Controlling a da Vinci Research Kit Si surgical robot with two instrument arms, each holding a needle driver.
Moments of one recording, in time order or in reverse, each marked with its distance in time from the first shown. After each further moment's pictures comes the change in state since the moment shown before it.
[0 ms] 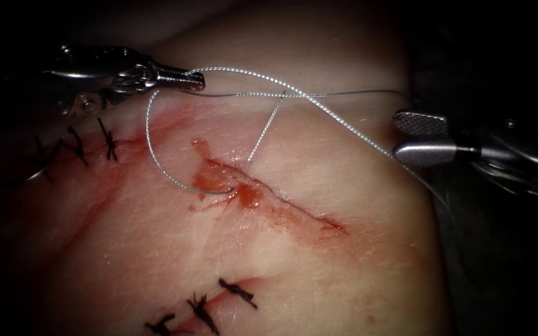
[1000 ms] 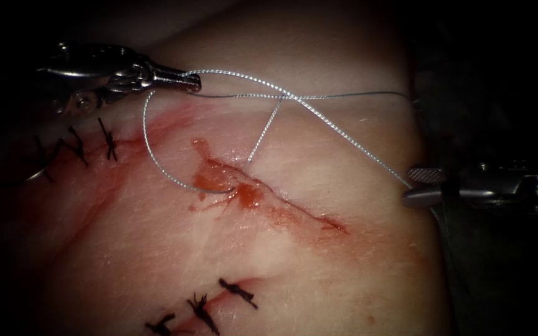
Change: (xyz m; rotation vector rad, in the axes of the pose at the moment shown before) right arm -0.011 0.004 0.000 -0.073 -0.412 -0.153; left arm 0.000 0.000 0.000 0.005 -0.009 0.022
